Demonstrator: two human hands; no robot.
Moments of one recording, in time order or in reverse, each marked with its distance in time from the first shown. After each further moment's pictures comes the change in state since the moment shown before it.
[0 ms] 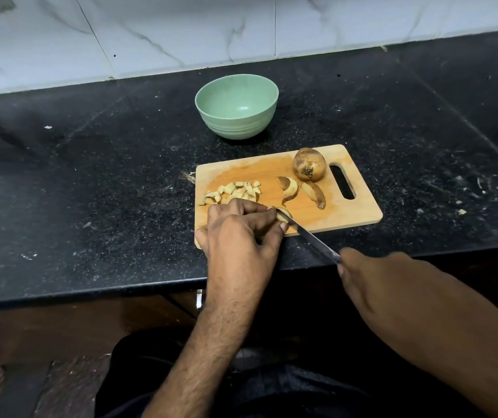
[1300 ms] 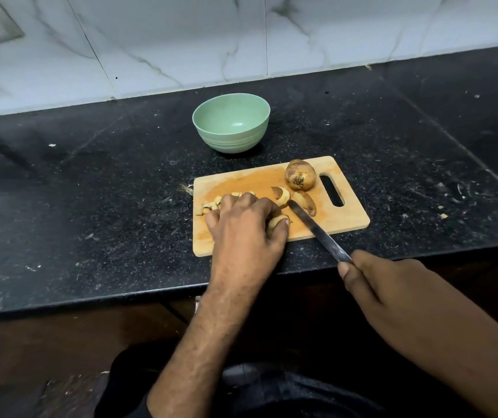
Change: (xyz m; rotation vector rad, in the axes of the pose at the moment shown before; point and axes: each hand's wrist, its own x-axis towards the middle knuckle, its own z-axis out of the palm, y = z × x) left_hand 0.019 0.011 0.004 0.248 -0.076 0.177; right_hand -0.015 0.010 0.002 0.253 0.155 0.048
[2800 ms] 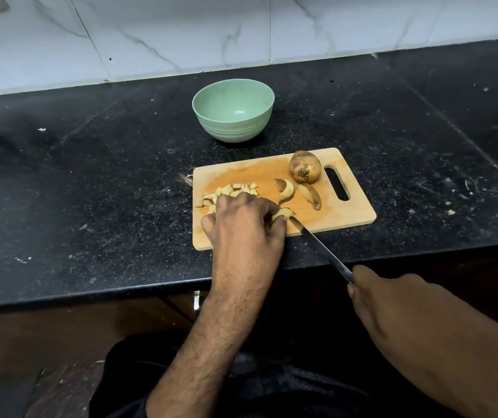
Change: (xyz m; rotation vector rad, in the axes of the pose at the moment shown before) left_hand -0.008 0.005 -0.005 -0.040 0.003 -0.142; right_hand -0.004 -0.020 -0.003 -0.259 -0.330 0.055
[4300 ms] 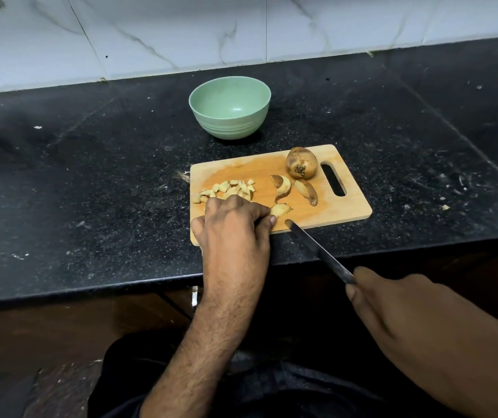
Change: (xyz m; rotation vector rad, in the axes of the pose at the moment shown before) left_hand -0.012 -0.008 -0.002 -0.017 0.073 0.005; right_hand -0.014 0.006 0.003 0.068 0.054 -0.028
